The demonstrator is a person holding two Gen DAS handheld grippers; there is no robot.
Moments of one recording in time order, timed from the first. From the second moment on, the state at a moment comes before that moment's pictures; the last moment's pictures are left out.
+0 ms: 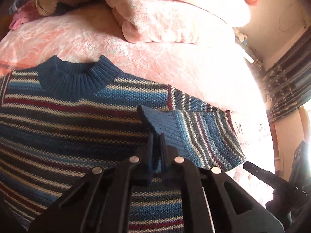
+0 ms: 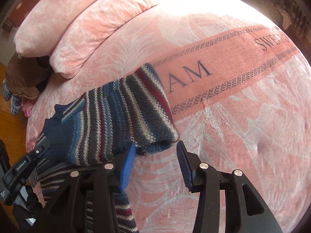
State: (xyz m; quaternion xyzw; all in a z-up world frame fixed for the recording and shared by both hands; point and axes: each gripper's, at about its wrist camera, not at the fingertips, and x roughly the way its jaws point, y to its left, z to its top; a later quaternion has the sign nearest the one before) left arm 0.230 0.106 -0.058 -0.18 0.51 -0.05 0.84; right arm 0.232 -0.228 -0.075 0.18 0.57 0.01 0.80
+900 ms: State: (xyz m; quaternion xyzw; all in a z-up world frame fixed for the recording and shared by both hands) left arm 0.202 0.318 -0.122 -0.15 0.56 0.13 0.80; right arm 0.257 -0.125 -0.138 0.11 0.62 0.09 0.77
